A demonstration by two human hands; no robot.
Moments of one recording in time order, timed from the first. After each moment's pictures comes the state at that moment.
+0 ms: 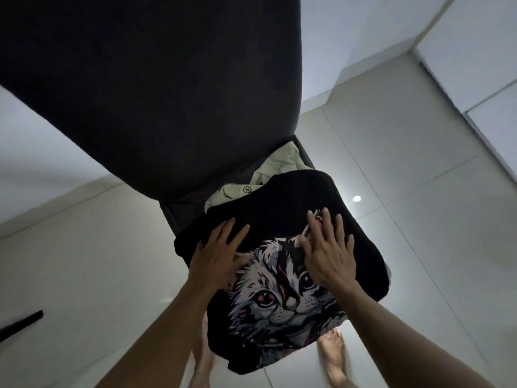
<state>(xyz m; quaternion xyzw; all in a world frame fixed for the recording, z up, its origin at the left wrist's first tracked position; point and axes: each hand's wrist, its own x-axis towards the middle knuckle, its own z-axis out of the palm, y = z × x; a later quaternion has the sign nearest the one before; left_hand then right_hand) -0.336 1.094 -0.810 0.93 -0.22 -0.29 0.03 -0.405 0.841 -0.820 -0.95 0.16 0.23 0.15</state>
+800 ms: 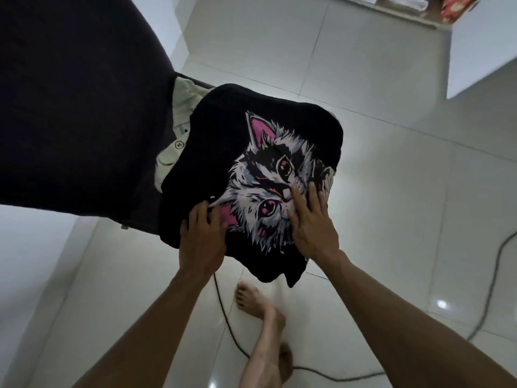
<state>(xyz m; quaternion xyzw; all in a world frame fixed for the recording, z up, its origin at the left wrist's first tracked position) -0.338 1.170 -0.840 0.86 -0.48 -0.14 0.02 -0.545 1.022 -0.855 -0.82 0.48 0.09 0.28</state>
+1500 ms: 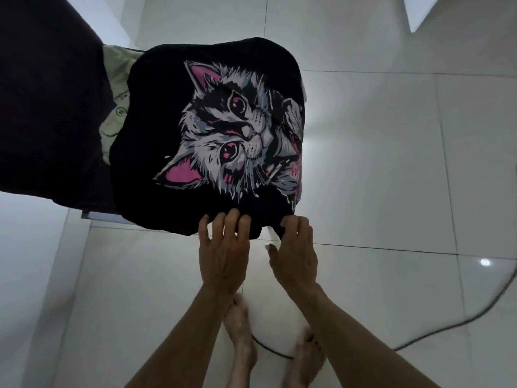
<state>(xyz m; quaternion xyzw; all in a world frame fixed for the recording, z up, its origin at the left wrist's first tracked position) -0.464 1.244 -0.894 0.73 -0.66 0.12 0.07 -0.600 1.207 -0.897 -0.70 0.63 -0.15 0.28</state>
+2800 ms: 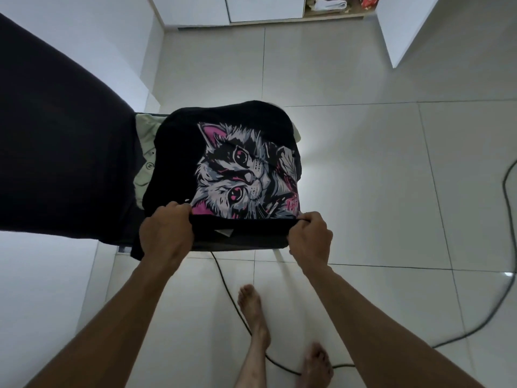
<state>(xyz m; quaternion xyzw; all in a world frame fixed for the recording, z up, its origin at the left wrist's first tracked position) -0.373 1.170 -0.728 0.83 -0.54 -0.04 -0.11 -0.602 1.123 -0.795 -0.44 0.76 -0.20 0.43</state>
